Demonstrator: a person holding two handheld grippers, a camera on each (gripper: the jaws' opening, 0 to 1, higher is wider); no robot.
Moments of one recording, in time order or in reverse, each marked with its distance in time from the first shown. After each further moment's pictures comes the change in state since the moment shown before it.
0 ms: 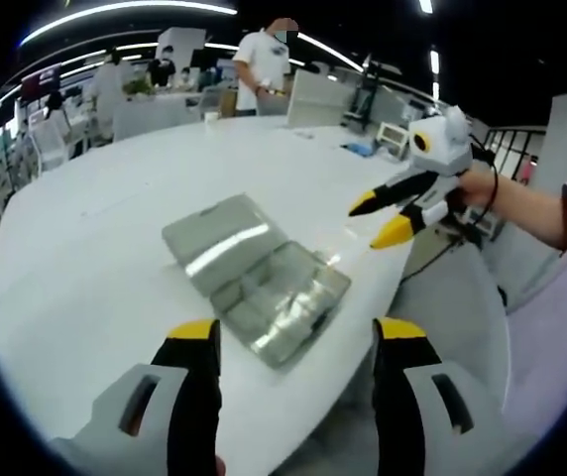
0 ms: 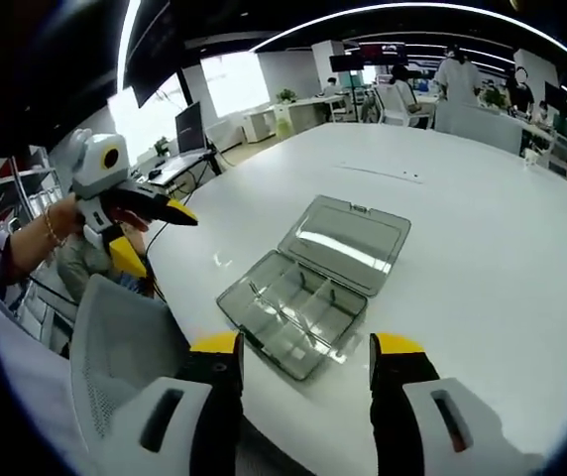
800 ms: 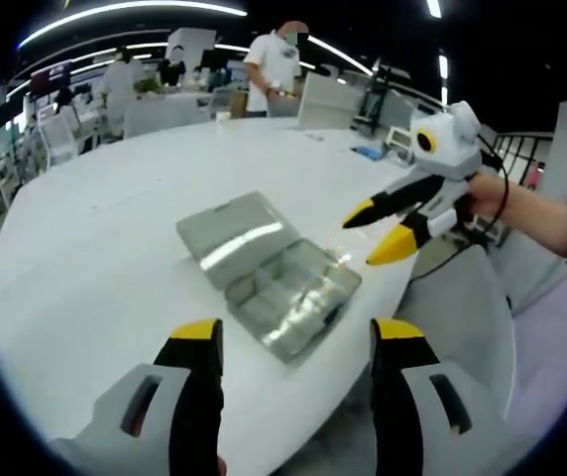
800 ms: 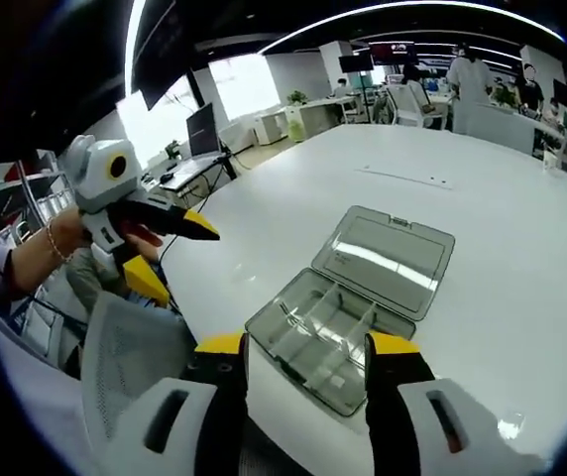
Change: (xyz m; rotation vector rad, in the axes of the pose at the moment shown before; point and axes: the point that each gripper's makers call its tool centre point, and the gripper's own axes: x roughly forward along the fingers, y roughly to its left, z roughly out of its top) left arm -0.008 0.014 -0.007 -0.030 -0.011 0.039; right arm 0.029 0.044 0.026 -0.024 -0.005 0.079
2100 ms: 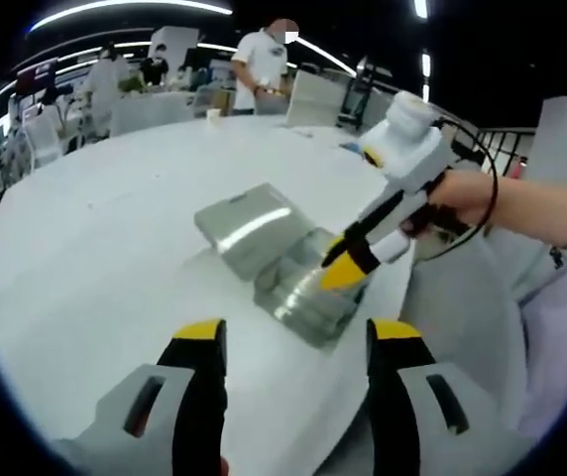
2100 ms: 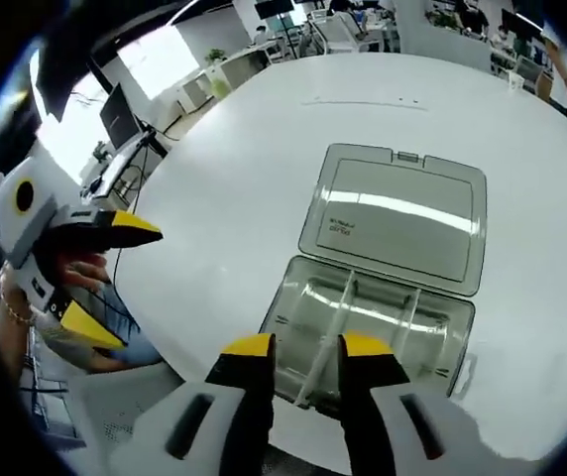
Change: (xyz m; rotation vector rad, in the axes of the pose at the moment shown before) left arm -0.006 0.046 -0.013 0.024 0.005 -0.085; right arm 0.090 0.017 0.000 0.274 0.224 -0.164
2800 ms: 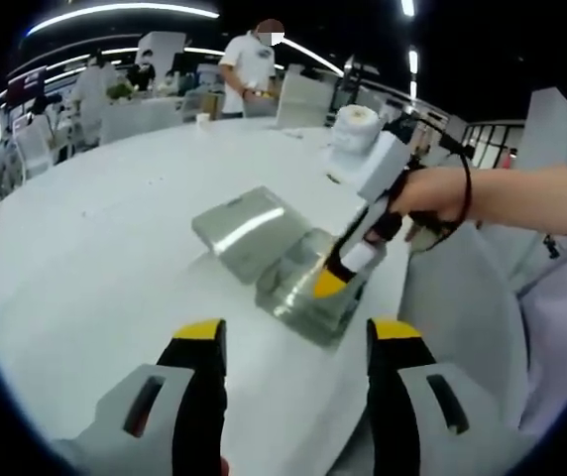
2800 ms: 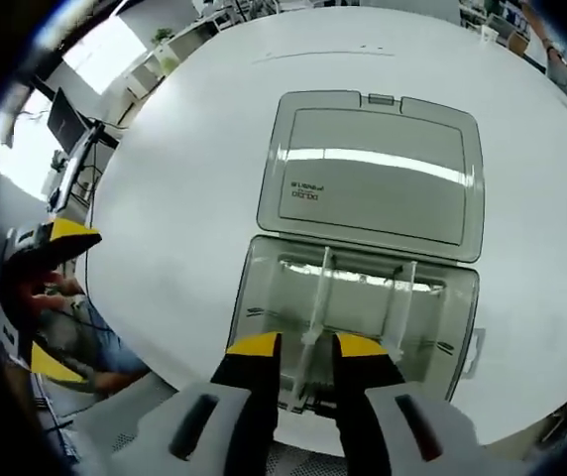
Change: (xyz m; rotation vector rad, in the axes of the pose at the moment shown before) left arm 0.000 0.009 -0.001 0.045 -0.001 -0.053; right arm 0.023 -0.017 -0.018 0.149 0.191 -0.137
